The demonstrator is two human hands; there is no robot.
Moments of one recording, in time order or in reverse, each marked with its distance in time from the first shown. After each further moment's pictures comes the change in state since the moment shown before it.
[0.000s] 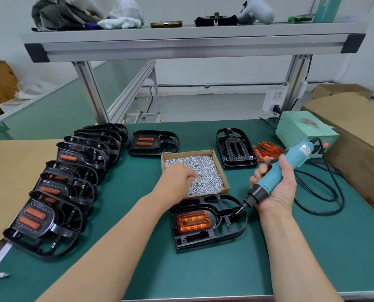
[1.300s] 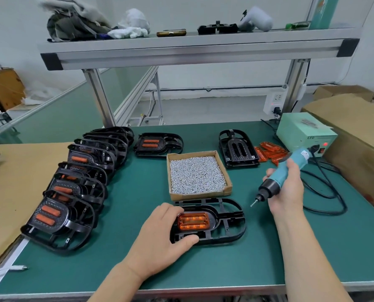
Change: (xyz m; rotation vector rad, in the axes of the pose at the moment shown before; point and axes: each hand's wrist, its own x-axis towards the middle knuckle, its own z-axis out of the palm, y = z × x) left_hand -0.141 -0.018 0.013 -0.125 0.112 0.074; right_hand -0.006 -0.013 -0.007 -0.120 0.184 -0.047
